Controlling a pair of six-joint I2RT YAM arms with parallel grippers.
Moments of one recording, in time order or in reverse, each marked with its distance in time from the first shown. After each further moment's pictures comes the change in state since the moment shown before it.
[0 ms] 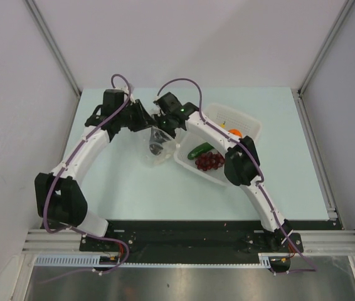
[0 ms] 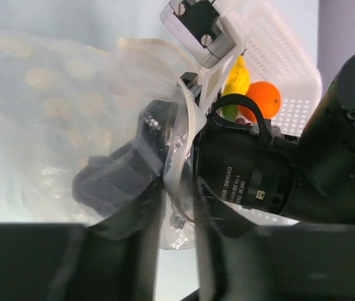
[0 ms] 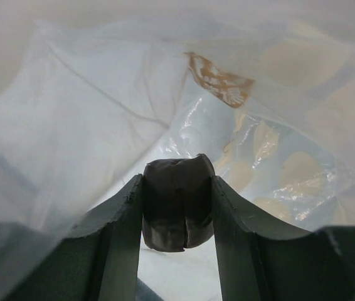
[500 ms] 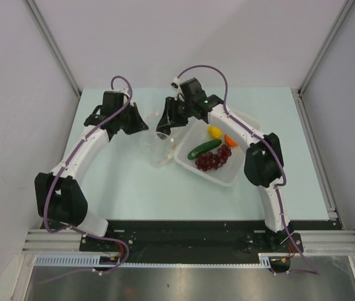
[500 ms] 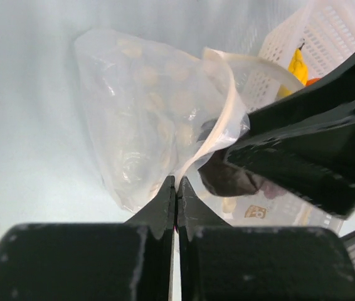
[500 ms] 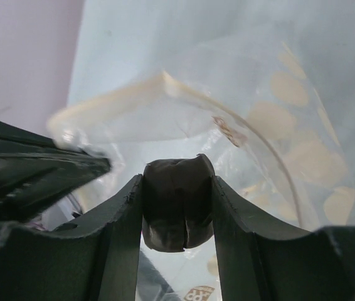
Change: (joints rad) left arm 0.003 0.000 0.012 -0.103 -0.119 0.114; right arm -0.116 -0.237 -0.280 0.222 -0.157 0.019
